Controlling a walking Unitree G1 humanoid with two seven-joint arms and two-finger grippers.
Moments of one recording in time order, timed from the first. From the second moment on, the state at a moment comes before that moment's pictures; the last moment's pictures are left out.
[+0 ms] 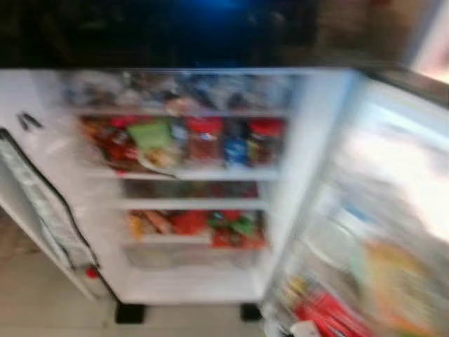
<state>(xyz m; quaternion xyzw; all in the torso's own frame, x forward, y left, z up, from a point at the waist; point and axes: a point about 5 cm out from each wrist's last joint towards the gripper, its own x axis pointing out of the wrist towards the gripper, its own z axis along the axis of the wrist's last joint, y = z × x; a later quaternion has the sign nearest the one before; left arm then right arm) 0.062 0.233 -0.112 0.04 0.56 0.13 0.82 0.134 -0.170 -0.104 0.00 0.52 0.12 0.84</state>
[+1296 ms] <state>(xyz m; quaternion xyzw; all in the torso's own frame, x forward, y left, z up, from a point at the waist) 0.259 0.160 0.059 0.12 -0.05 -0.07 0.99 0.149 -0.154 -0.099 0.01 0.50 0.14 0.85</state>
